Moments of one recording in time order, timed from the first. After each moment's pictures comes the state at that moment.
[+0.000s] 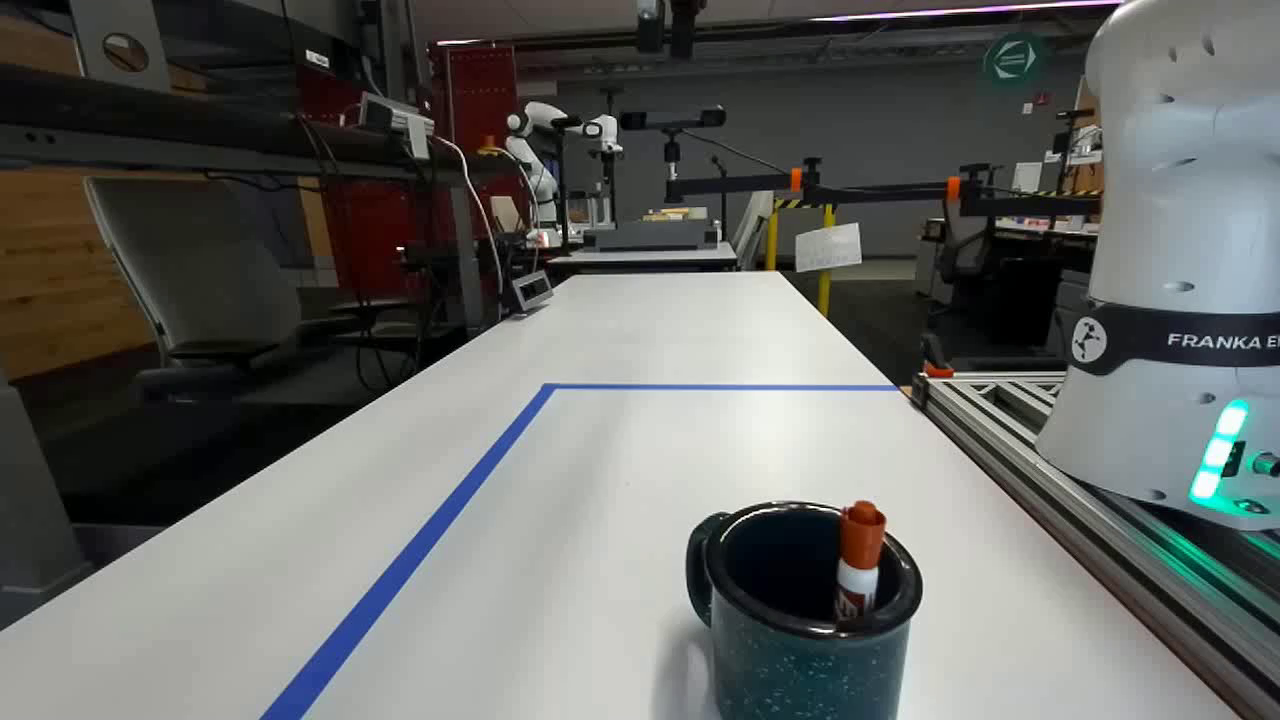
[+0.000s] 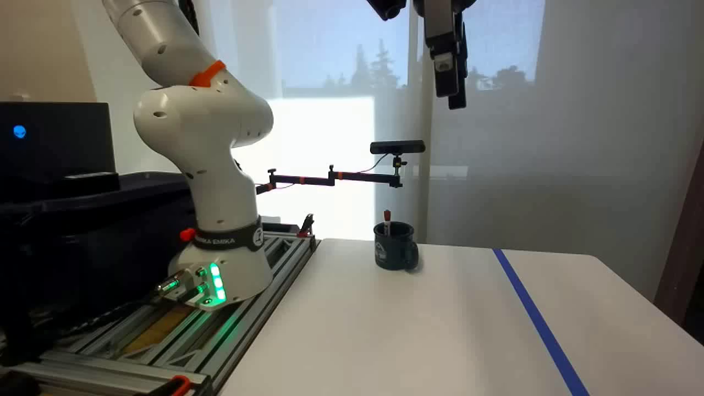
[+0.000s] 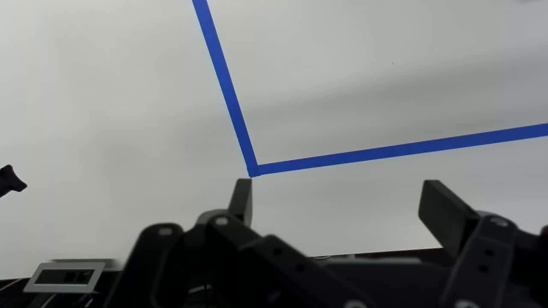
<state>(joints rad) -0.18 -0.62 0.00 -2.47 -0.20 2.02 0.14</state>
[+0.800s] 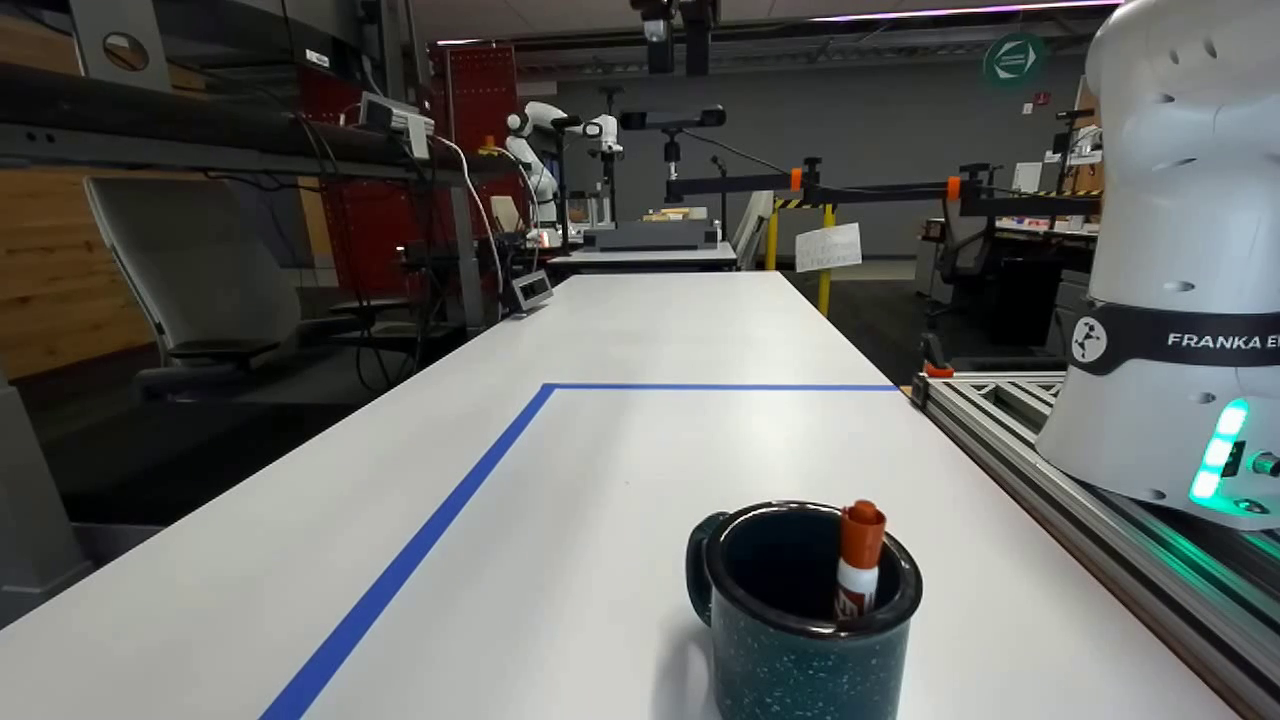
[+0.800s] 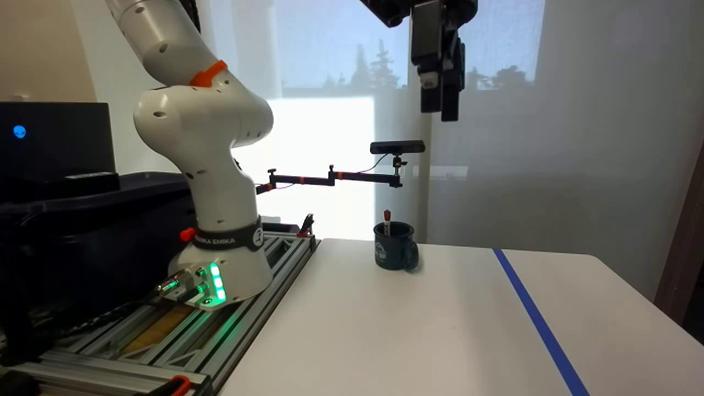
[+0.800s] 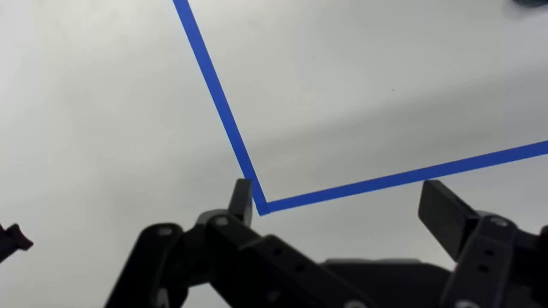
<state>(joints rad) -0.18 -0.57 0.00 -2.46 -0.19 1.94 0.22</state>
